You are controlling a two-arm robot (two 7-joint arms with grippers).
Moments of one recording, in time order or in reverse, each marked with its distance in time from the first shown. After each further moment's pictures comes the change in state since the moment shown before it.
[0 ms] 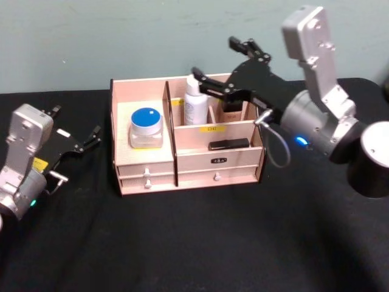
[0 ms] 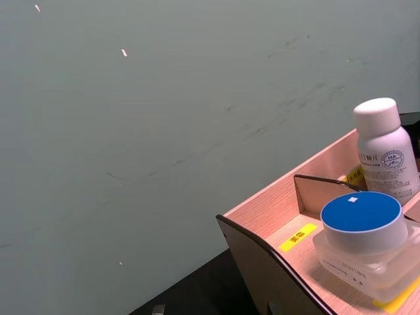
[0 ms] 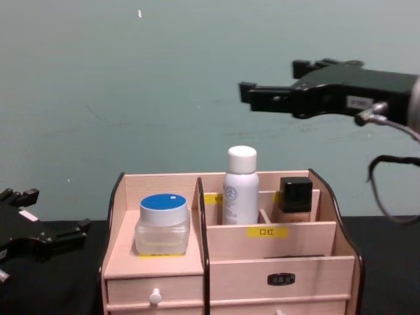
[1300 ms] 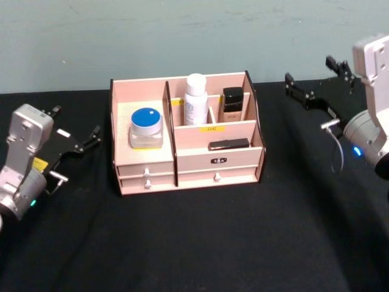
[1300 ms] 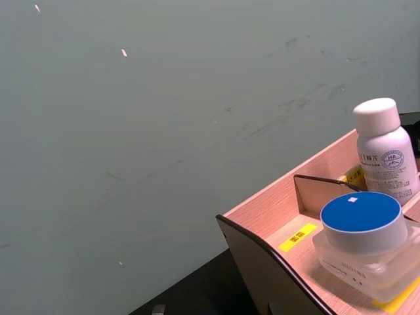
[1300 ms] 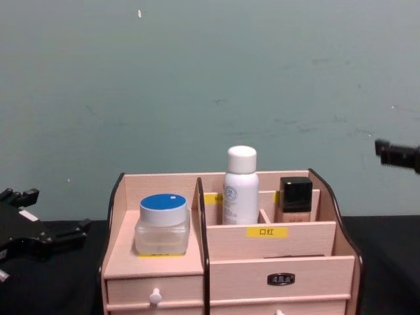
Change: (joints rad) left arm 0.000 0.000 0.000 0.000 0.000 0.000 0.000; right arm -0.087 -0.034 0.226 0.164 -0.113 -0.047 -0.151
